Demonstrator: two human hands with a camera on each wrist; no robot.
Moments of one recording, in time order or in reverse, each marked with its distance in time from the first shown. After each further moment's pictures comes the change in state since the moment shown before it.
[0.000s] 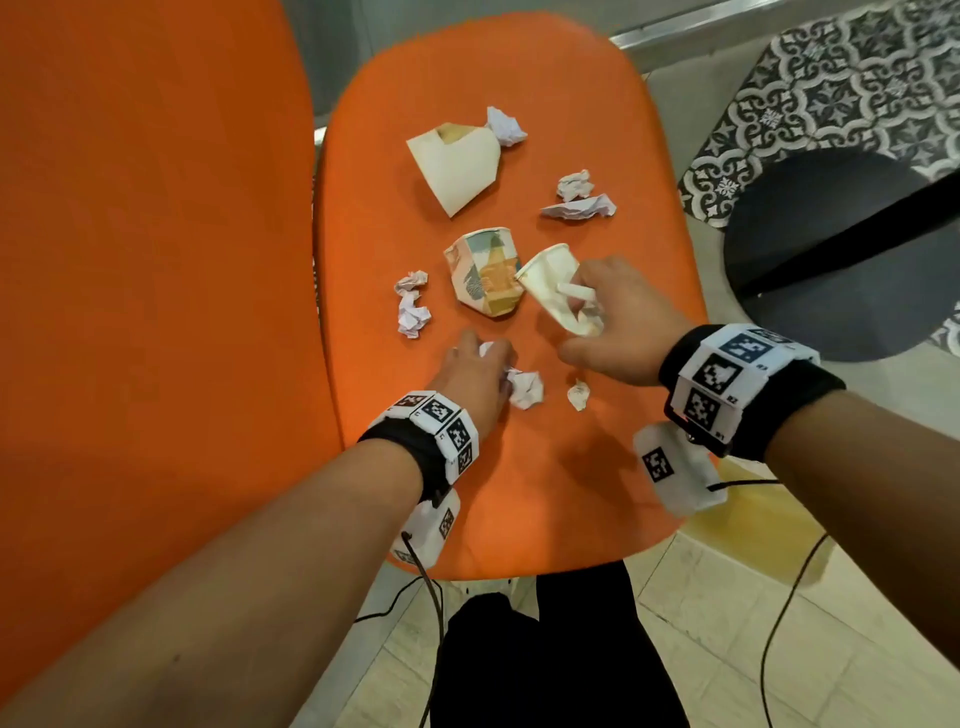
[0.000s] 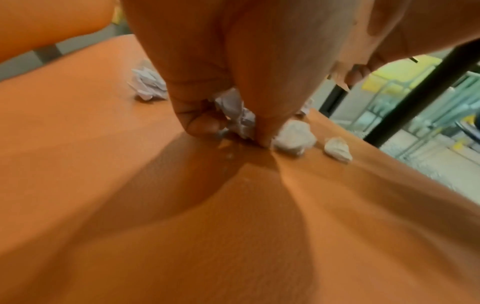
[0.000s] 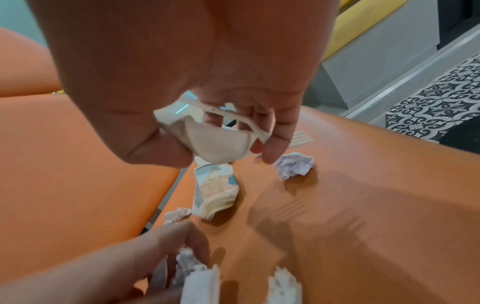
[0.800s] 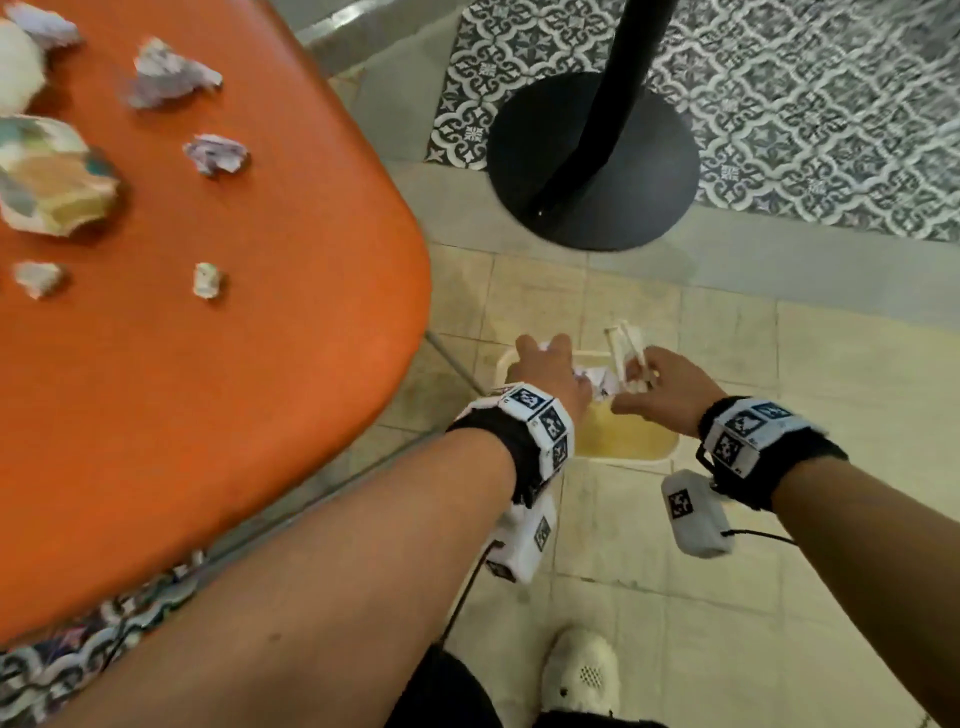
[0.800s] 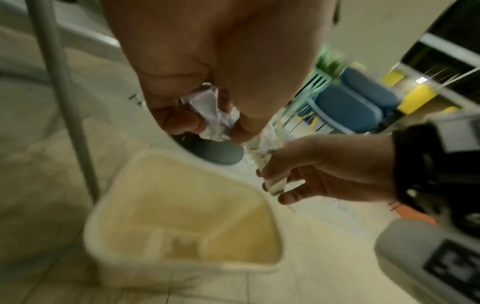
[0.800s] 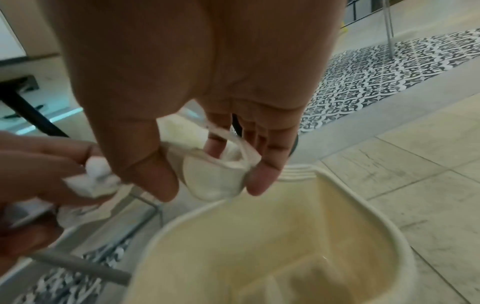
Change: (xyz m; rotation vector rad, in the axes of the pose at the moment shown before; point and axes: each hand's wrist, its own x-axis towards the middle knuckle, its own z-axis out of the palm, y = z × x) left_hand -0.003 0.244 0.285 -0.011 -0.263 0.198; right_hand -0.211 0.358 0.139 0.341 0.244 0.617
